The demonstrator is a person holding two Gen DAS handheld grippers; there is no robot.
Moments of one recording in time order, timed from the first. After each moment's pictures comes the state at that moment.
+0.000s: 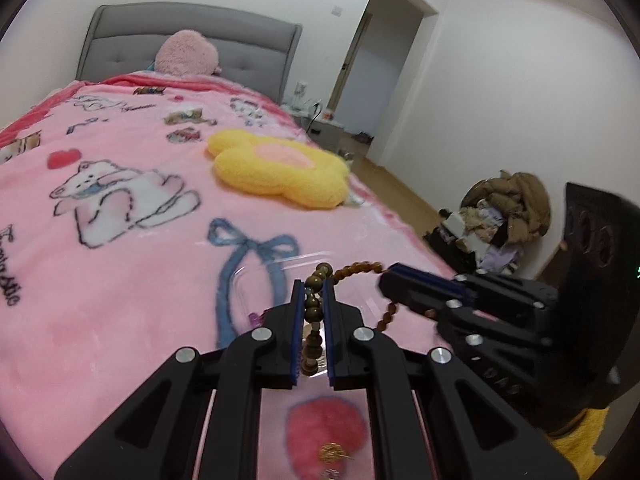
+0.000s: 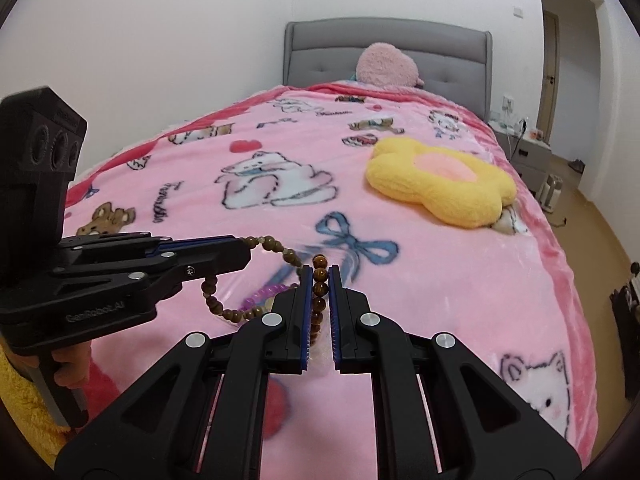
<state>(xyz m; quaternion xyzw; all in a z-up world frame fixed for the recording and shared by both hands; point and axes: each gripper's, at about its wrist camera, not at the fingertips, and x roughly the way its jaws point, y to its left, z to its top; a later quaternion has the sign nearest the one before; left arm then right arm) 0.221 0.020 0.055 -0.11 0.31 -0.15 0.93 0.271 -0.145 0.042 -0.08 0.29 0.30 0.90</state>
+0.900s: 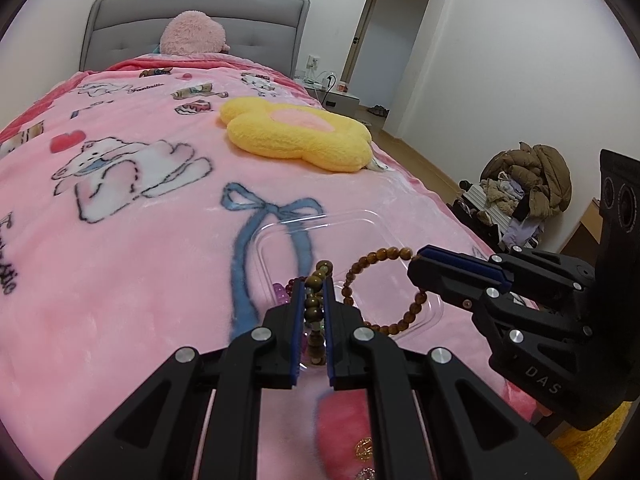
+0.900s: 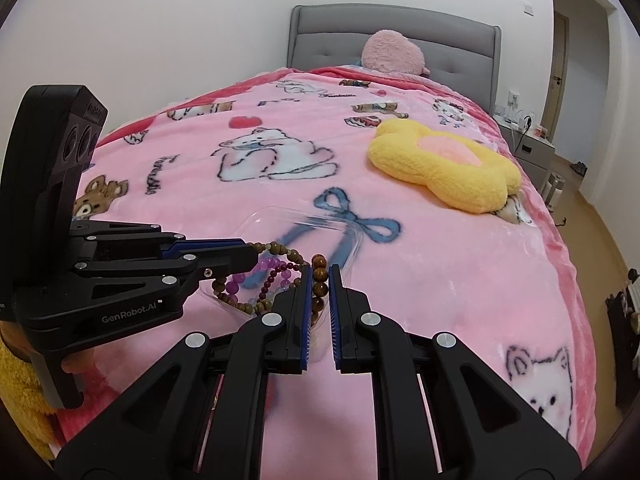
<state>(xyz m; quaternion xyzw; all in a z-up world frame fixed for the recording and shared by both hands) 0.234 0.017 0.026 -0.08 0.35 -0.13 0.92 0.269 -0.139 0.023 -0.11 0.30 0.30 0.90</state>
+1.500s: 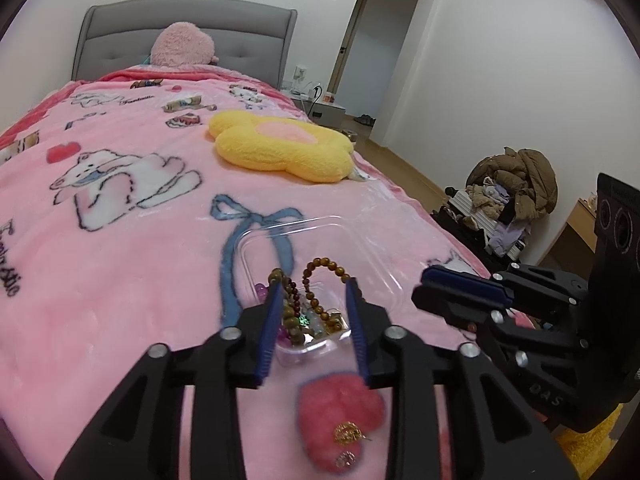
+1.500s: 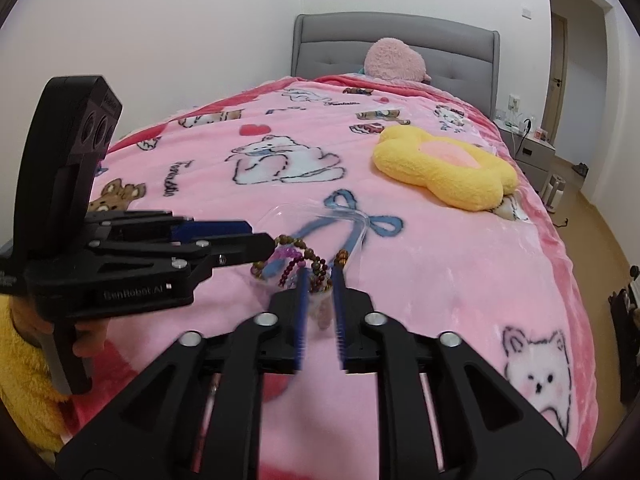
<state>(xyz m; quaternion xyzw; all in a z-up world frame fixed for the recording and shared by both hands) 0.210 0.014 0.041 -0.08 0.33 -0.15 0.93 0.236 -0.157 0.034 -0.10 0.29 0.31 0.90</state>
